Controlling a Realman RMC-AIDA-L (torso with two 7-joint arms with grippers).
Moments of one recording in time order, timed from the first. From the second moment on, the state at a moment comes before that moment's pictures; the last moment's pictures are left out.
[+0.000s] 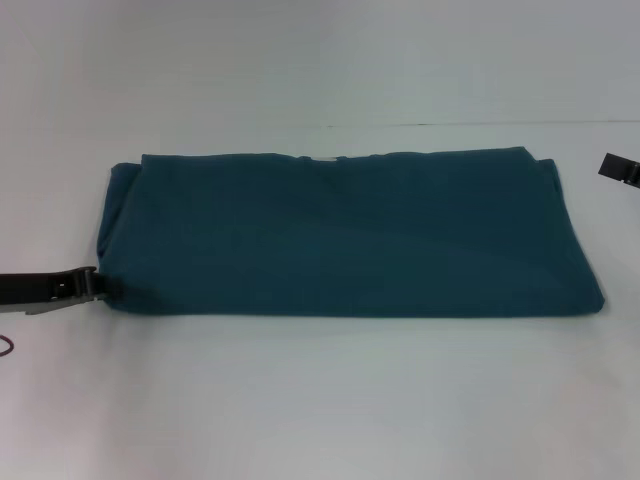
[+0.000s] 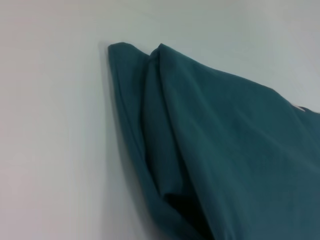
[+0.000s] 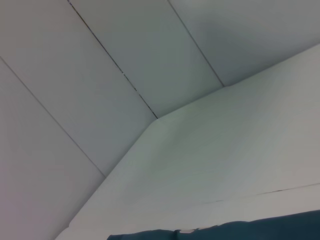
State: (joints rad) left arm -0.55 -2.09 0.52 0.82 2.47 1.27 -2.31; right arm 0.47 1.96 -0.41 -0.62 -1.92 -1.46 1.82
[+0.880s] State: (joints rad) left arm -0.43 -2.06 0.34 0.95 2.49 1.34 -2.24; right arm 0.53 2.03 -0.43 -0.61 -1.92 -1.42 1.80
